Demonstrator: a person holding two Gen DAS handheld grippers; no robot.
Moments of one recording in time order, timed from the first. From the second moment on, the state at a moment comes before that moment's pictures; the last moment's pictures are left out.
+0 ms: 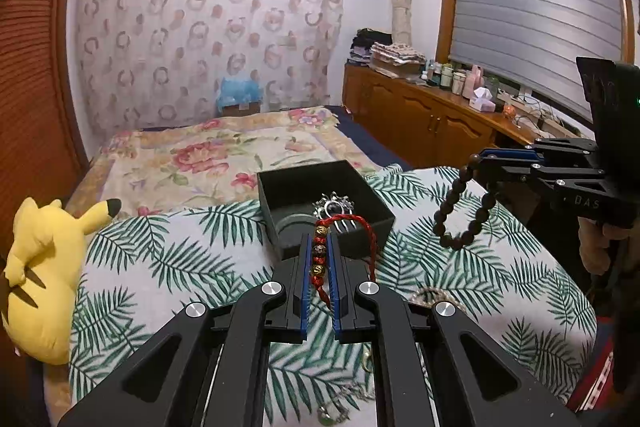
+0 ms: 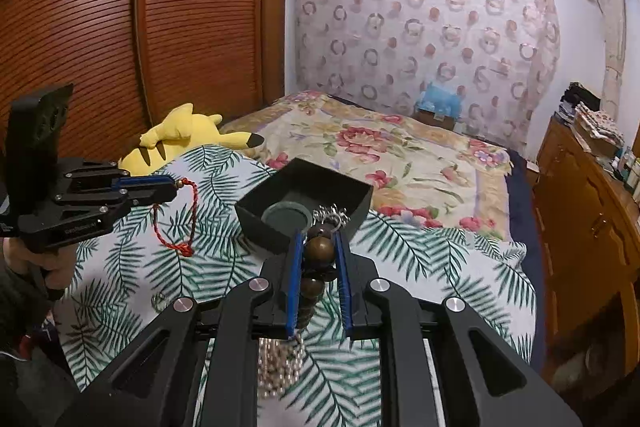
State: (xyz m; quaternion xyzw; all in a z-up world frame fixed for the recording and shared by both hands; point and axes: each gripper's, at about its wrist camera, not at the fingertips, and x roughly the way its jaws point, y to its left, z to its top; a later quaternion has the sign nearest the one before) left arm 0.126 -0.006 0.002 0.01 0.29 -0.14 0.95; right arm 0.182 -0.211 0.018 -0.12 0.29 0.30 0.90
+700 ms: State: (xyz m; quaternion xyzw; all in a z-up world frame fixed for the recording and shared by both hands) left arm 0.203 0.003 0.005 0.01 0.32 -0.14 0.94; right arm 0.275 -0.160 0.011 -0.10 0.31 0.34 0.88
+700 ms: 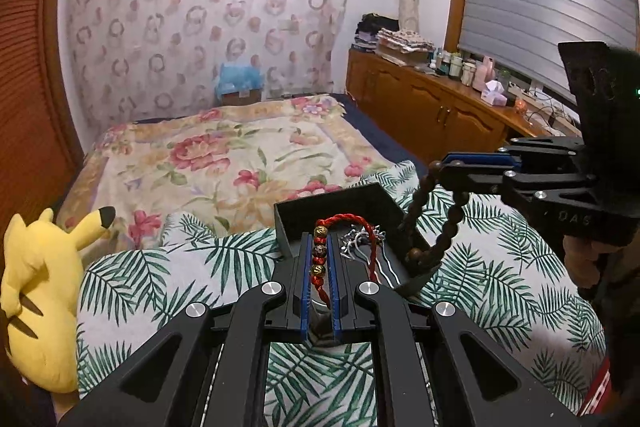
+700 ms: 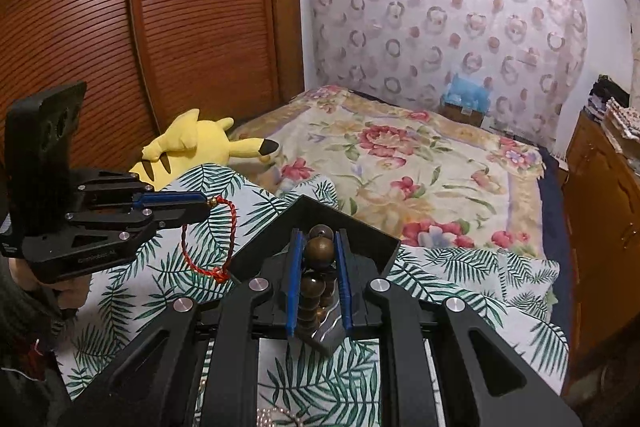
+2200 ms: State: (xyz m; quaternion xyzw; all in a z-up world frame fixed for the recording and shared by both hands) left arm 0.176 -0.016 -0.042 0.02 0.36 -0.16 0.92; right arm 0.210 -0.193 -0.057 -0.09 0.35 0.30 0.88
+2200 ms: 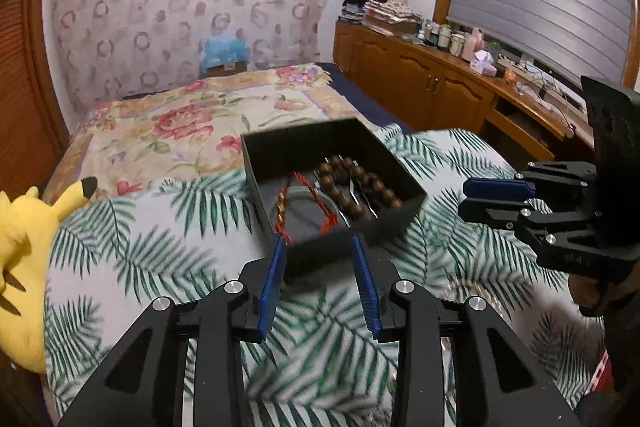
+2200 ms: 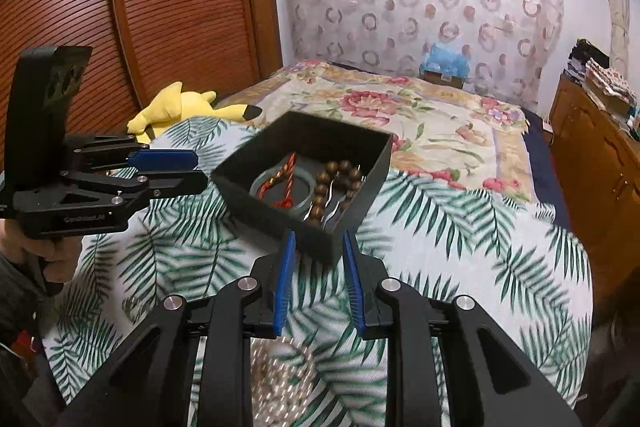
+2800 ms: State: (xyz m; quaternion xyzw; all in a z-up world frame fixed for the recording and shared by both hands) left arm 0.106 -0.019 -0.073 0.01 0.37 -0.16 0.91; right arm 0.156 -0.173 -0.087 -0.10 0.37 0.33 0.86
